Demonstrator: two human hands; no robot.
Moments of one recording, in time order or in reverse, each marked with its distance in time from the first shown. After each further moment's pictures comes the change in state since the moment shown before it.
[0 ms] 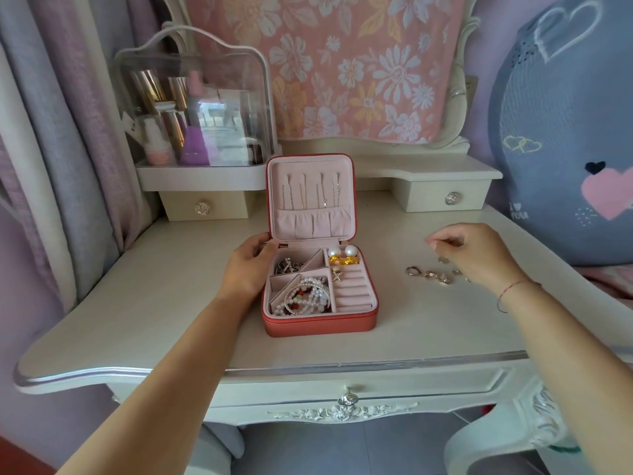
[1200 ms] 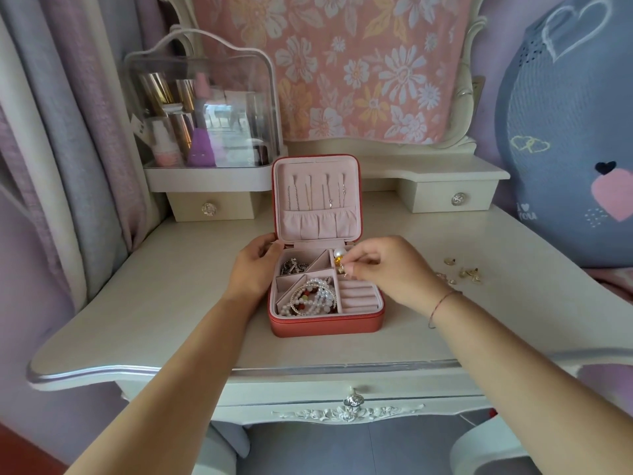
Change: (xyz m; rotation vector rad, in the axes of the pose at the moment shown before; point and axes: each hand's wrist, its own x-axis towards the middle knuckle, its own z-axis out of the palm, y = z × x) left_hand 0.002 -0.002 0.000 -0.001 0.005 -0.024; right_hand -0.033 -0.082 0.069 0.192 -0.299 -0.185
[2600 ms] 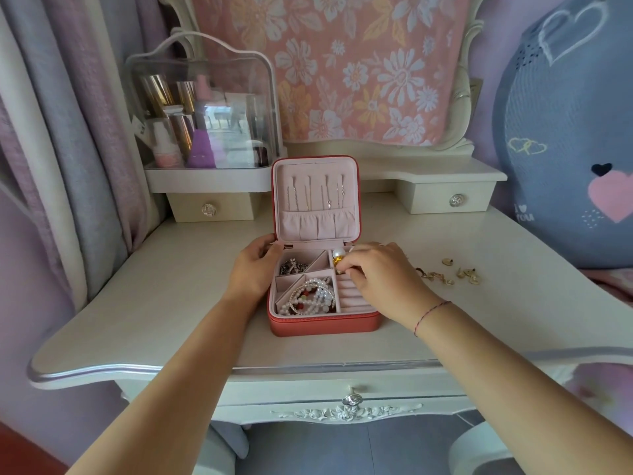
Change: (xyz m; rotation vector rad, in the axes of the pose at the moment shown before) left_hand 0.000 -0.002 -0.002 0.034 -0.008 0.019; right_hand 0.000 0.009 0.015 -0.582 0.089 -0.301
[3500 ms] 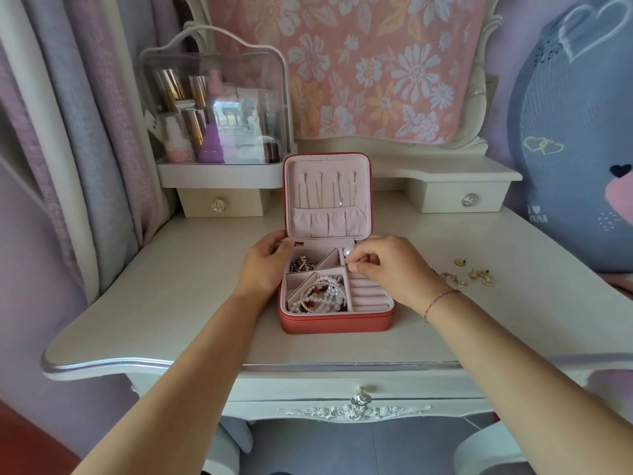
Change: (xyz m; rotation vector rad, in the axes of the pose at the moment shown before) left_hand 0.000 0.002 0.001 -0.026 -0.002 -0.006; right_hand 0.013 0.004 -0.004 0.283 -0.069 0.168
